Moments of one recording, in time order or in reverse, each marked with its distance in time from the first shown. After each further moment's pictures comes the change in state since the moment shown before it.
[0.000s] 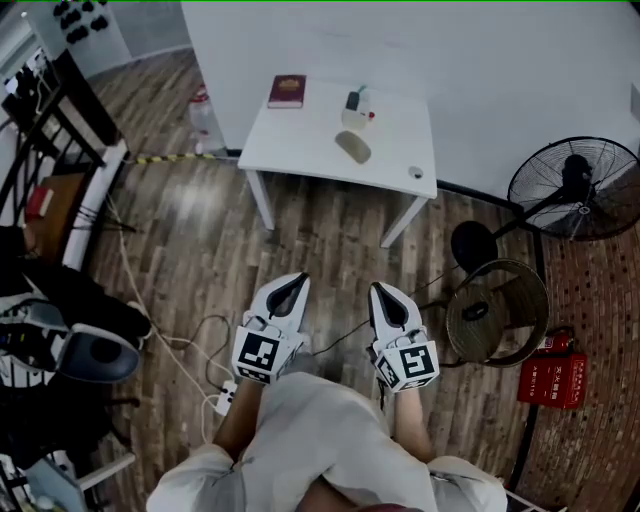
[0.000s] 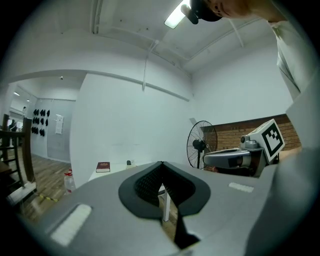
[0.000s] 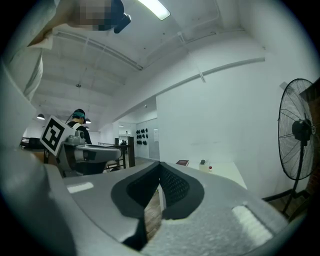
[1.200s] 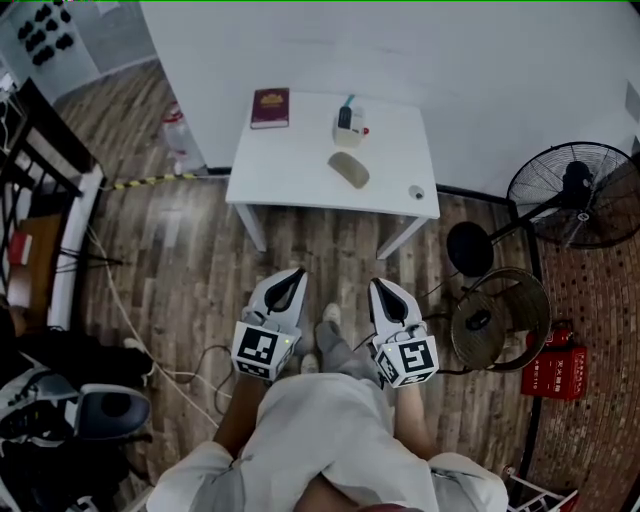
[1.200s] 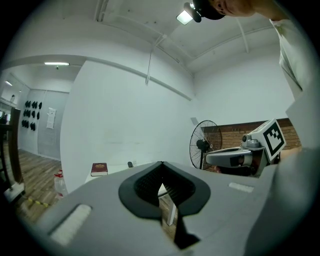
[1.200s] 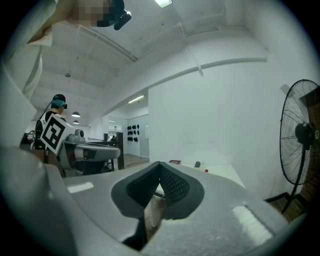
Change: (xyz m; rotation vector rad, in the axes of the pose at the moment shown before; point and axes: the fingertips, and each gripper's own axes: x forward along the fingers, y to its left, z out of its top) left arm 0.099 0.118 0.001 -0.018 0.013 -0.084; right arm 0.133 -0.041 0.006 -0.021 0.036 -0.105
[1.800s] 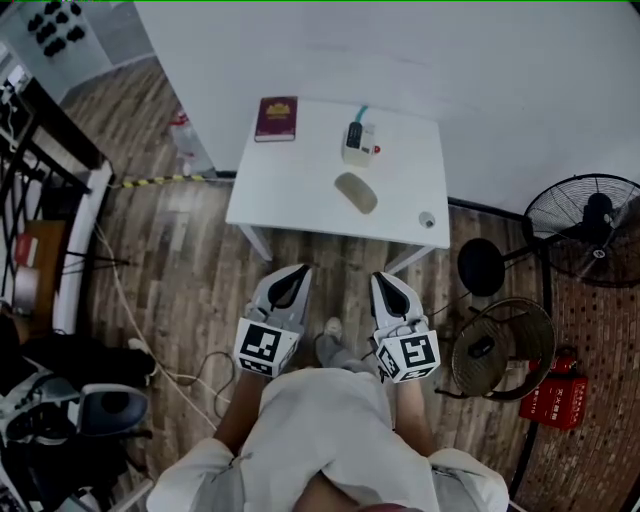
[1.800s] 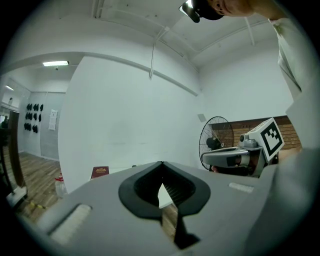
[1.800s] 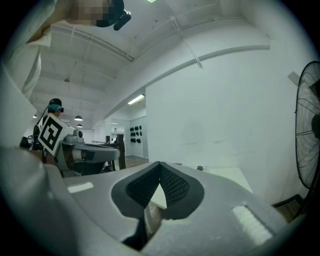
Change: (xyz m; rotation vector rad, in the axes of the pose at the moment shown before) left arm 0.101 0.050 0.018 0.010 0.025 0.050; right arm 0.101 -0.073 0.019 0.022 -0.001 0.065
